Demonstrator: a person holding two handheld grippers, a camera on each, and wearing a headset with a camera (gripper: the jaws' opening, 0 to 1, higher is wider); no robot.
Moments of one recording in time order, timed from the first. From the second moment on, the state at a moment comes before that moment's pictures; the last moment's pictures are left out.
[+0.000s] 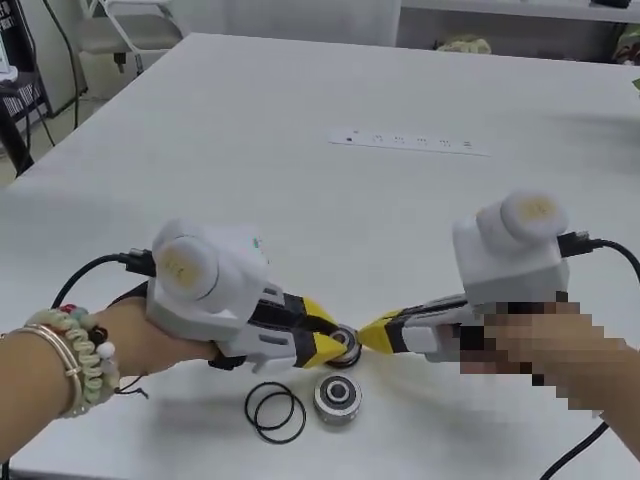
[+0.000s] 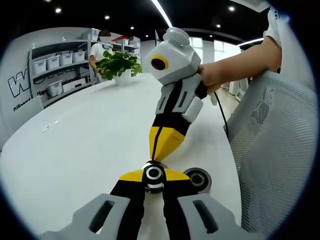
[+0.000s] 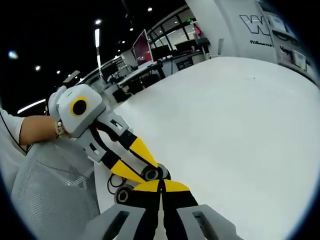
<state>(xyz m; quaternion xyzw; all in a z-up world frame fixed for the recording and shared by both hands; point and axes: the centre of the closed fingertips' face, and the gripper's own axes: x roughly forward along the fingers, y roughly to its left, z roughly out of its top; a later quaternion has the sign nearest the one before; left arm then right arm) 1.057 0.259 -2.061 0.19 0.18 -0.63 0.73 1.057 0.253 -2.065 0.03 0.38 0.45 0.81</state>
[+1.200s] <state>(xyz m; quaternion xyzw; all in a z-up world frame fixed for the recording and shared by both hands) 1.057 0.257 -2.060 0.18 0.17 -0.62 0.74 1.055 0.265 -2.048 0.04 0.35 0.47 0.81</state>
